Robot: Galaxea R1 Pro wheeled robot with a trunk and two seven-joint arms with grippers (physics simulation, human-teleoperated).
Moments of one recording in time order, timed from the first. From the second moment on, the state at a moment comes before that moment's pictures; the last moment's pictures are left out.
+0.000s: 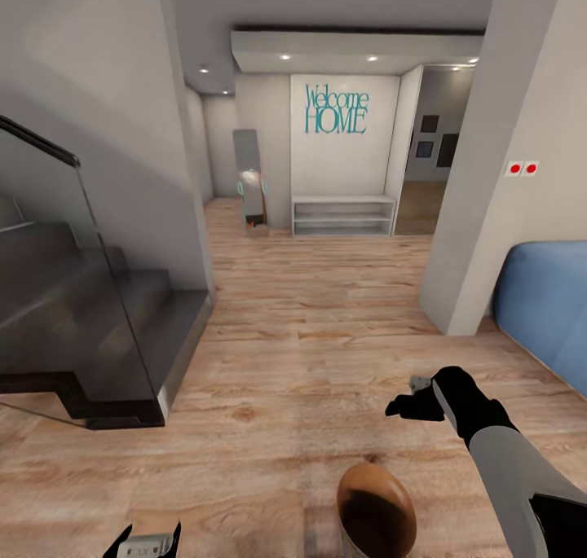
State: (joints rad) left arm 0.06 0.08 0.00 -0.92 0.08 -0.34 0.00; right arm -0.83 -0.13 -0.15 -0.55 0.23 0.92 0.40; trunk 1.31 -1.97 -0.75
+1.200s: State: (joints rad) left arm 0.06 0.08 0.00 -0.92 0.08 -0.34 0.00; right arm -0.83 -0.13 -0.15 -0.55 0.23 0.92 0.40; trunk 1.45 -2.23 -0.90
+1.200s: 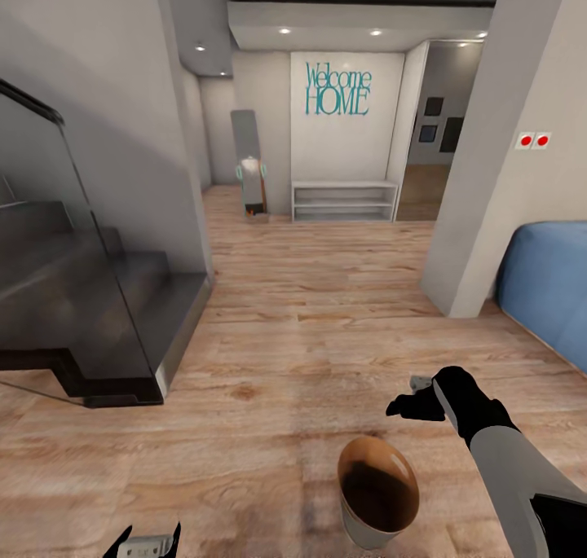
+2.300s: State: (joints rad) left arm -0.23 0.08 -0.01 -0.95 0.09 0.03 0.00; right arm -0.83 -0.14 -0.15 -0.55 0.23 0.92 0.40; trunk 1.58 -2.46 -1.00
